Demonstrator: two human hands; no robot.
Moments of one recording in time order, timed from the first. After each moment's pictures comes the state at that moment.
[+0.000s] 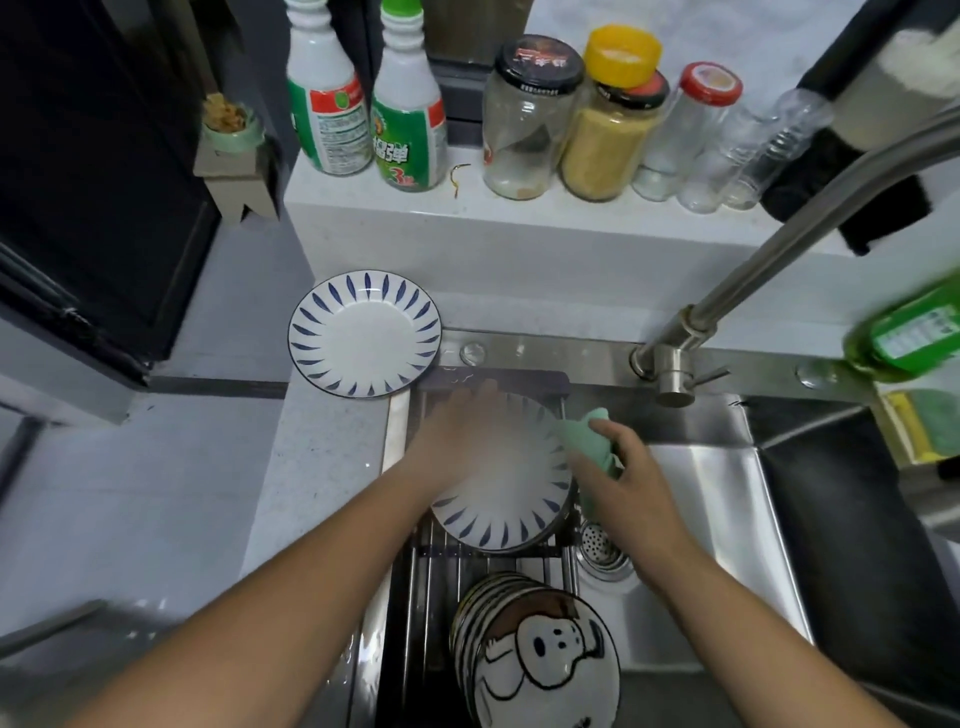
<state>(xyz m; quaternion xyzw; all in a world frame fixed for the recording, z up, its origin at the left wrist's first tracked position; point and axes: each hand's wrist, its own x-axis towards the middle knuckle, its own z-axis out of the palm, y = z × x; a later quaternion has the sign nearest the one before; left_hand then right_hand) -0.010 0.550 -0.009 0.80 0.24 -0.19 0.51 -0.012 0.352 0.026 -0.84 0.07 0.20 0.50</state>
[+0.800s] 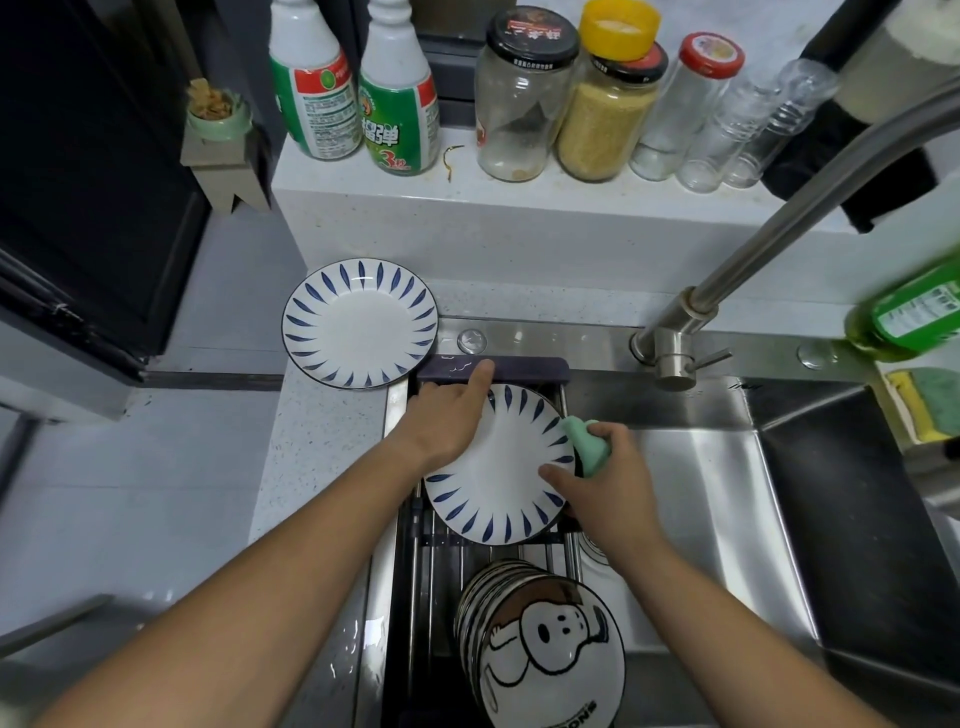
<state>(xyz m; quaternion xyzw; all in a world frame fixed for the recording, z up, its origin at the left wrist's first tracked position) -0.008 0.558 0.005 0.82 0.22 -0.20 0.49 -0.022 0.361 -0.005 -0.89 0.10 0.15 0.42</state>
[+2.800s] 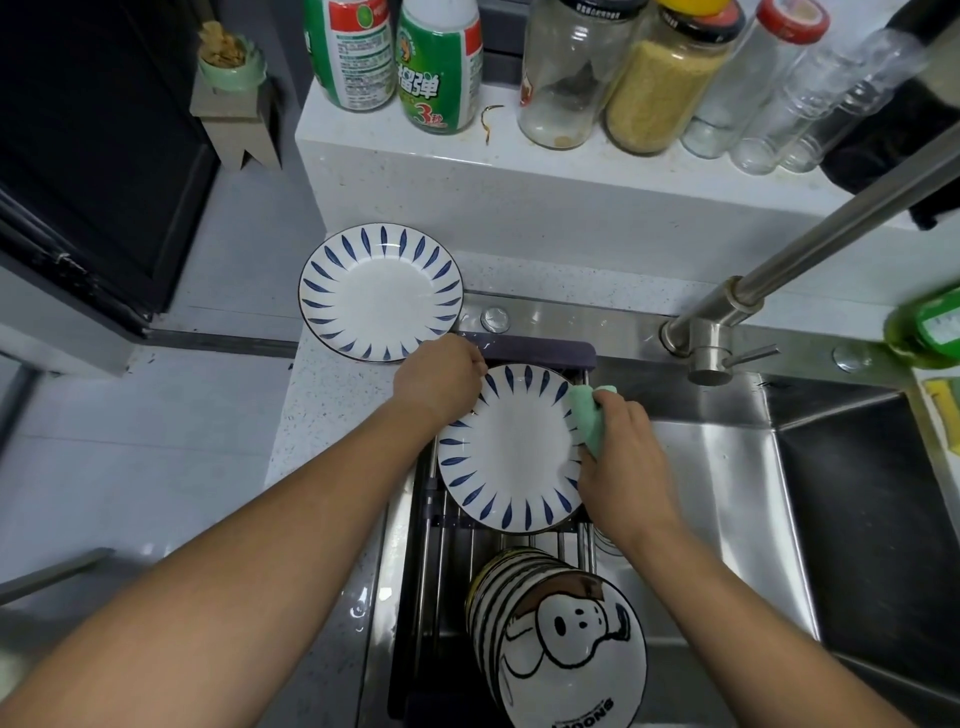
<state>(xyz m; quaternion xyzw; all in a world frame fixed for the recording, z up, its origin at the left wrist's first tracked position) 0.010 0.583 -0.014 0.90 0.21 -0.16 0.34 -0.014 0.374 0.009 -0.97 -0.07 0.16 0.20</state>
